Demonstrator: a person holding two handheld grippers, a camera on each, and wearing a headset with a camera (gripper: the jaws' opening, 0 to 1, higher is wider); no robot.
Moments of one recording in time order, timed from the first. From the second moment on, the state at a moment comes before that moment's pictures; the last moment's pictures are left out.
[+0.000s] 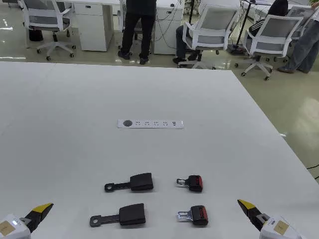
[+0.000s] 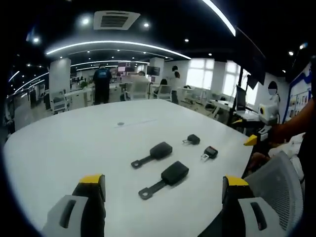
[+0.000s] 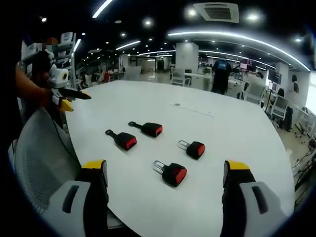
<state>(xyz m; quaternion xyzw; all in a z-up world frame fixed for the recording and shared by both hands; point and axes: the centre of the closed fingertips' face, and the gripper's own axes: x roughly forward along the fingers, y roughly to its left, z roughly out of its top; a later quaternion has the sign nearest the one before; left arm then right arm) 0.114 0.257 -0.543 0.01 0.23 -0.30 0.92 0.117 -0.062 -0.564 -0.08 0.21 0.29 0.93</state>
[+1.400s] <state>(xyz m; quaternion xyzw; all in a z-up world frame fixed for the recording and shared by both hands) 0.112 0.255 -0.552 0.02 0.24 -0.31 0.92 0.114 -0.069 -0.574 -0.09 0.23 0.29 0.93</state>
